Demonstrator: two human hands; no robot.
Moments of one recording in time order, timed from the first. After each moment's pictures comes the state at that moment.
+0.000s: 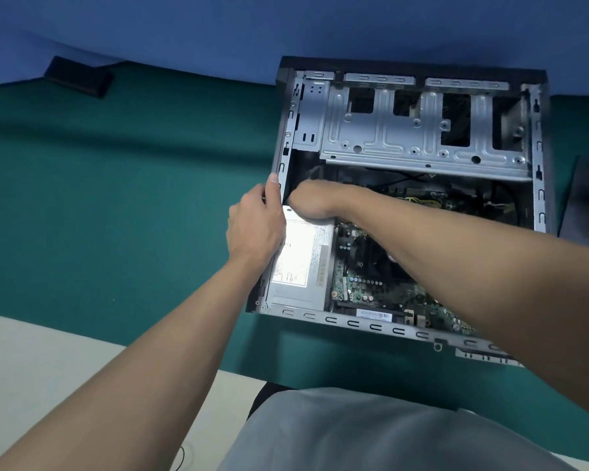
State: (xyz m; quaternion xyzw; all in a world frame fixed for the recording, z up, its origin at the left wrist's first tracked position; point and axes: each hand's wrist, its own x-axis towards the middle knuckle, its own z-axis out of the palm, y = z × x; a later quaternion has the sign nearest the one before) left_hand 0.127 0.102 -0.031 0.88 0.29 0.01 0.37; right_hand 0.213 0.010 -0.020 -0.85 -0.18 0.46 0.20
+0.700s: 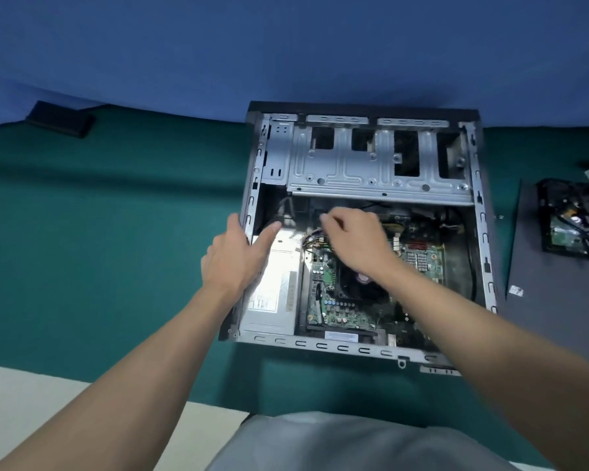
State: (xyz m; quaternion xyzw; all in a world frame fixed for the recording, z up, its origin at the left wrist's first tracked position) left_hand 0.129 0.107 -0.035 0.94 0.24 -0.09 0.23; right_hand 0.187 -0.085 -0.036 -0.91 -0.12 0.15 0.37
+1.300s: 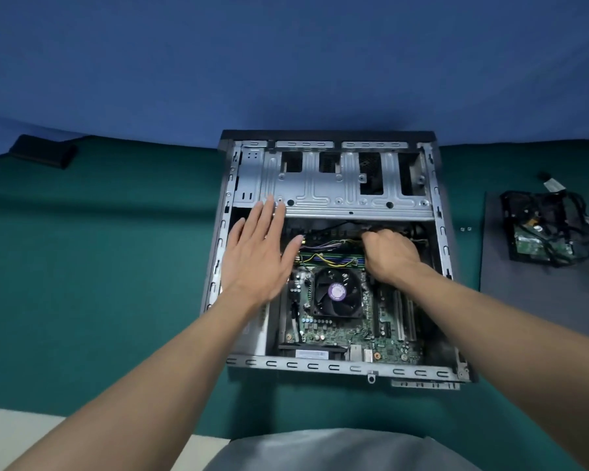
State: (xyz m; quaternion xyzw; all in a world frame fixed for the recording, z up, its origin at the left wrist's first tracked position) left_hand 0.156 0.053 -0.042 1.00 -0.01 -0.04 0.07; right_hand 0.214 -0.170 -0.056 -0.97 -0.12 0.20 0.00
